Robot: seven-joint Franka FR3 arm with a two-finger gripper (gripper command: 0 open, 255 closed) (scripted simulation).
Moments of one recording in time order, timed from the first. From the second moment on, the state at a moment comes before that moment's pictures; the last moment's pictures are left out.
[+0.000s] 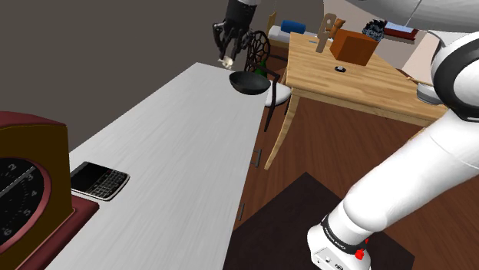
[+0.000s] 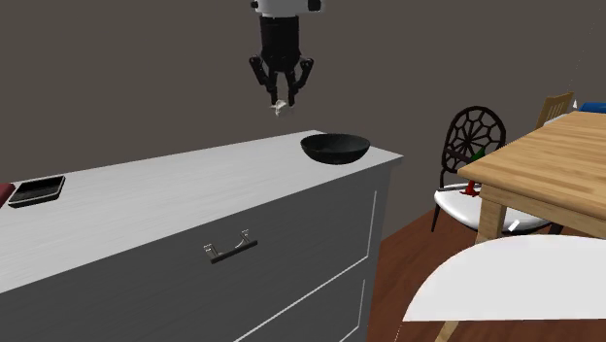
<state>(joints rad) -0.11 -0.14 0.27 -1.68 0.00 1.79 0.44</state>
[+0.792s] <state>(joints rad) -0.19 -0.19 0.13 -1.77 0.04 1.83 0.20</state>
